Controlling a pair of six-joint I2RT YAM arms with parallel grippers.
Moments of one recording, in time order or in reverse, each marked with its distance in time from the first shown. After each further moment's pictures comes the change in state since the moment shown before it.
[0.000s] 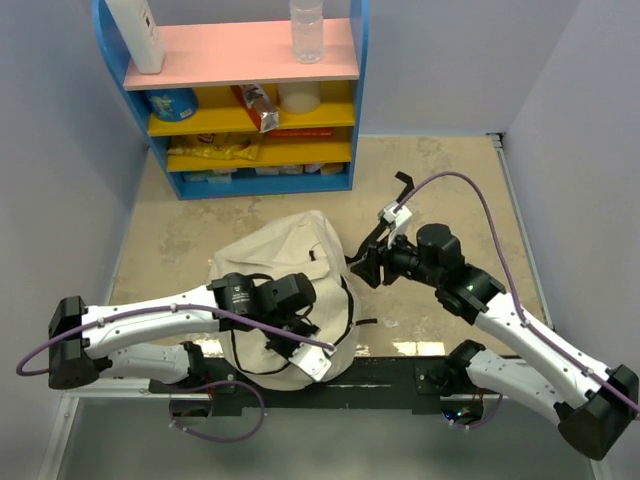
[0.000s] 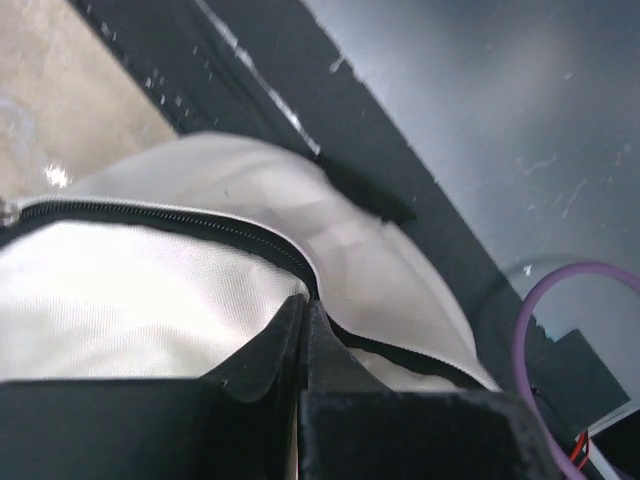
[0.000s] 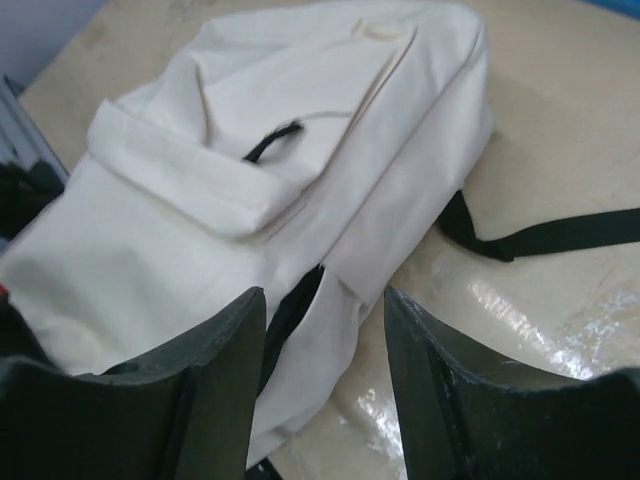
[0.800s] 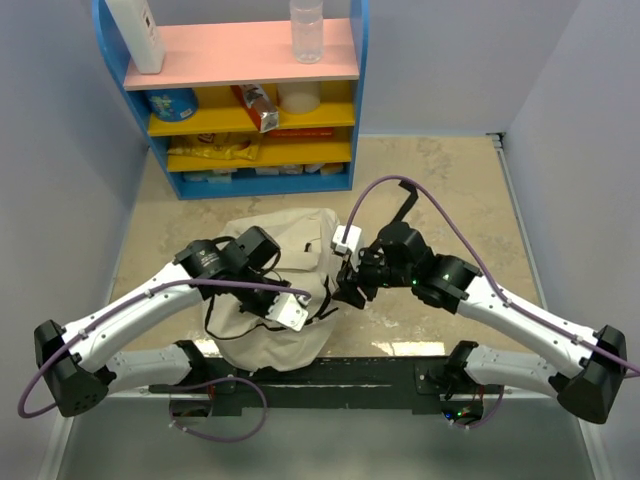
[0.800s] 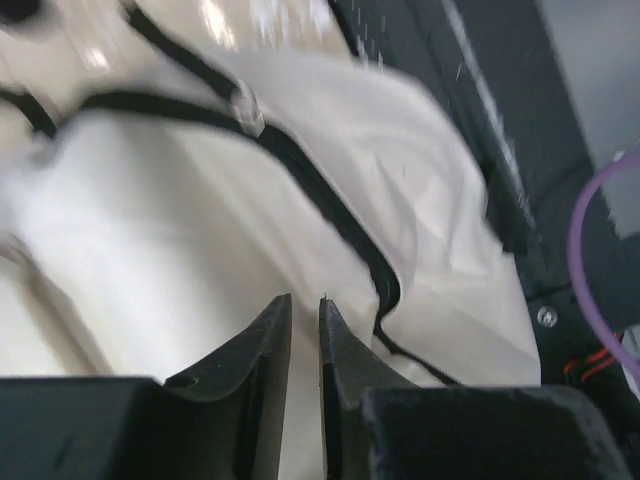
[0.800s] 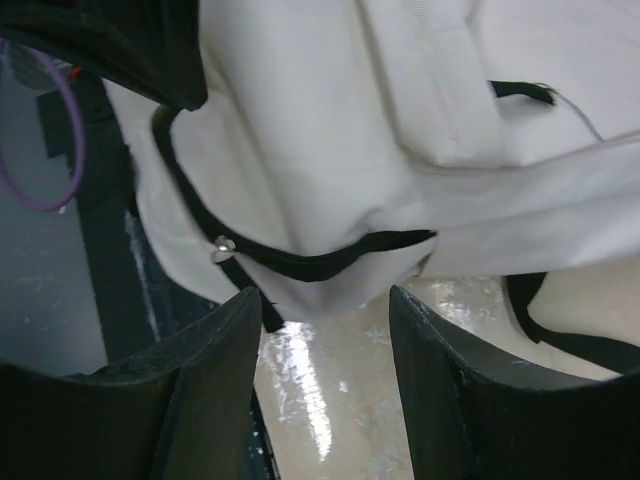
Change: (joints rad) left arm 0.415 -0.075 0.058 -0.269 -0.066 0.249; right arm 0.226 0.199 0.182 -0.192 -0.081 -0.346
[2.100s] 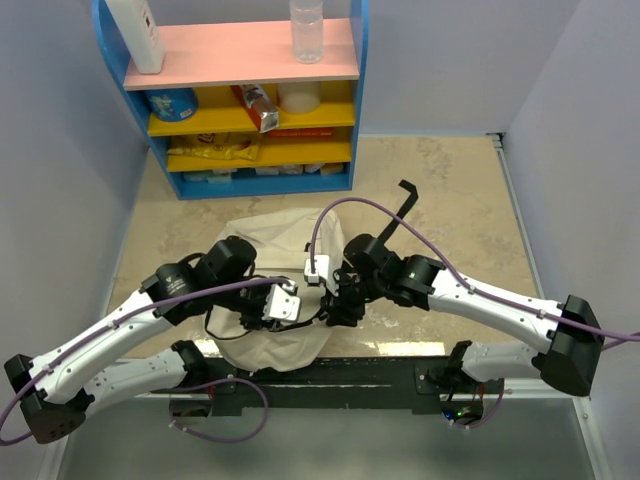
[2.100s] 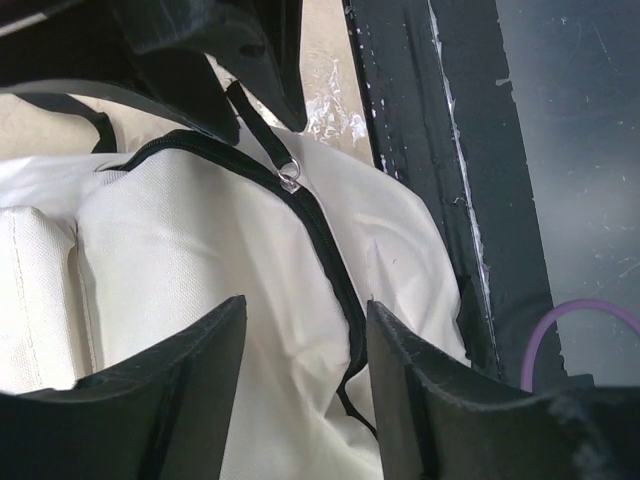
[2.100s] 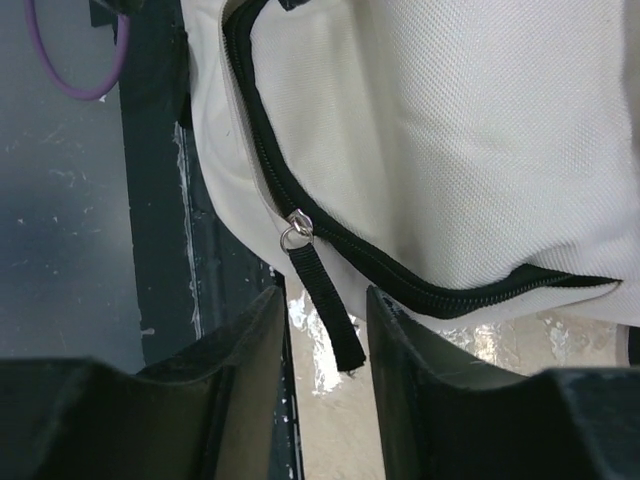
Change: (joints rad) left arm -0.029 -0.230 -0.079 0.234 0.085 -0.410; right arm 0.127 0.163 0.032 -0.104 -0.111 -0.119
